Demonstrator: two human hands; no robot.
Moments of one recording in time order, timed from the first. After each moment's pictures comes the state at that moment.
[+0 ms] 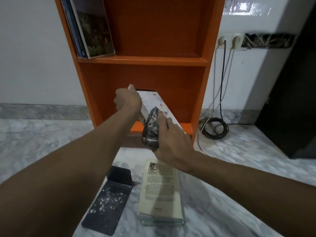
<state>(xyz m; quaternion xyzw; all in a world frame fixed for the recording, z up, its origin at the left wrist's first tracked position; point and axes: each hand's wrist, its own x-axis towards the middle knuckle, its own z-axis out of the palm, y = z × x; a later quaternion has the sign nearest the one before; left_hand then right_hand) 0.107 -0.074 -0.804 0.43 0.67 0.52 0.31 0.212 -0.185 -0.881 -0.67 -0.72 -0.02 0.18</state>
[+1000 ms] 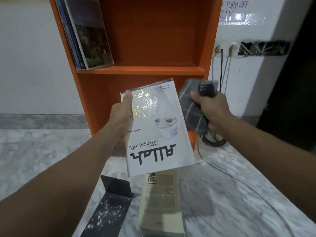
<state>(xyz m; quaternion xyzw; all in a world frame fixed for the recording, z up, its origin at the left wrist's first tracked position) 0.079 -0.064 -0.829 0.47 0.45 0.54 0.53 0.292 -0.162 -0.780 -0.58 -0.37 0.32 0.65</state>
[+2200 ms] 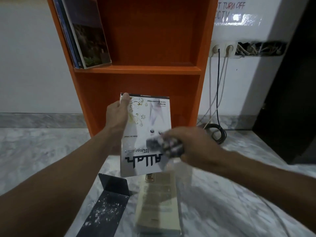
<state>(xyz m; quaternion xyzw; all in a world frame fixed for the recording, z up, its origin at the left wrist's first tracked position) 0.079 -0.082 -0.832 0.53 0.49 0.56 0.41 0.270 -0.223 -0.833 -0.52 -0.81 0.05 0.25</state>
